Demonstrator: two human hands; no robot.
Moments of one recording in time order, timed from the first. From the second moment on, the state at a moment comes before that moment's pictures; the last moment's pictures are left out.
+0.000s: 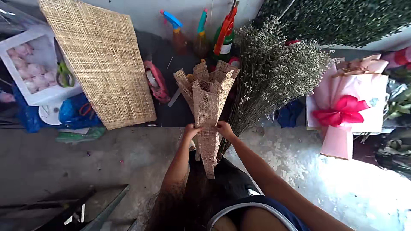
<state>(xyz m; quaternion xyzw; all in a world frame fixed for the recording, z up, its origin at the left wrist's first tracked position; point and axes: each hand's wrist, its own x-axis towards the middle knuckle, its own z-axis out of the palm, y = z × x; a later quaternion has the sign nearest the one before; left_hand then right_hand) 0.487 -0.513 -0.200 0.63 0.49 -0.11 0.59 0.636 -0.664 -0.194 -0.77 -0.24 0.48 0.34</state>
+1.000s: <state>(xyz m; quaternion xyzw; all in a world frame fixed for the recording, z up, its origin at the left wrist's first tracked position) 0.459 -0.522 -0.214 0.84 0.47 0.03 0.28 0.542 -0.604 -0.205 -0.76 -0.04 0.51 0.41</state>
